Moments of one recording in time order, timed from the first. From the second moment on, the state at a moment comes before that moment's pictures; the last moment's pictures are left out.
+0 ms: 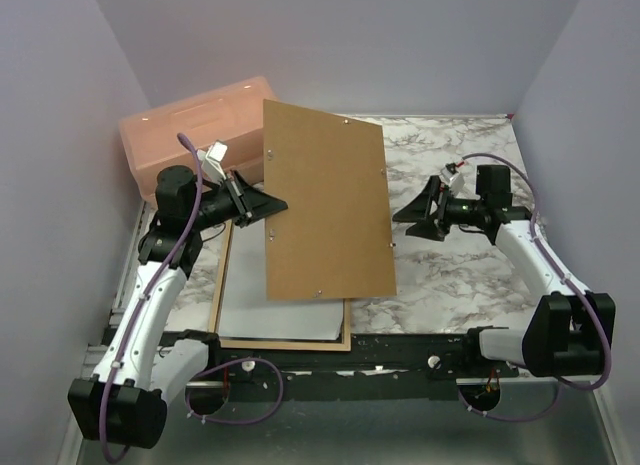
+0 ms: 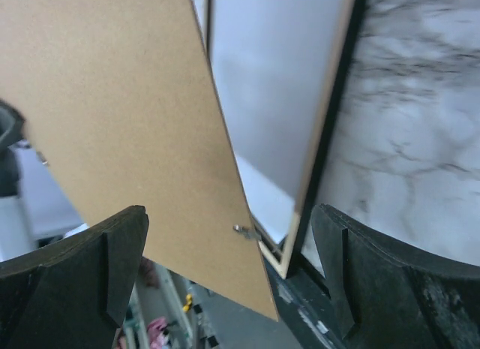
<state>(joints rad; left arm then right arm) -0.16 0.96 0.91 -0.22 0.80 -0.91 0.02 1.28 0.89 -0.44 -0.94 0.52</state>
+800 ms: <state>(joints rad) -0.12 0.83 0.72 0.18 1.00 -1.17 0.06 1.12 0.73 0.57 -1.28 1.29</state>
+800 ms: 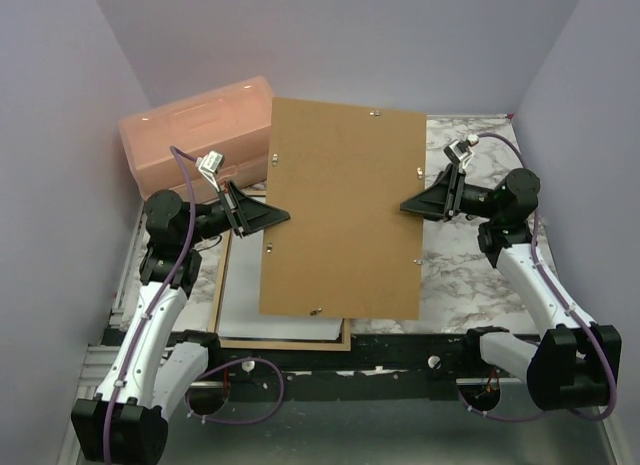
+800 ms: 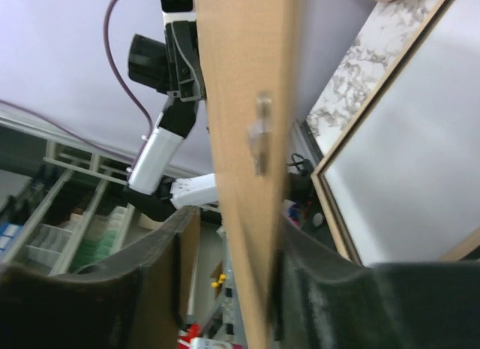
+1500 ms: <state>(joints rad) -0.11 0.85 0.65 0.01 0.92 -0.99 0.07 1.12 0.80 0.26 -1.27 1.09</state>
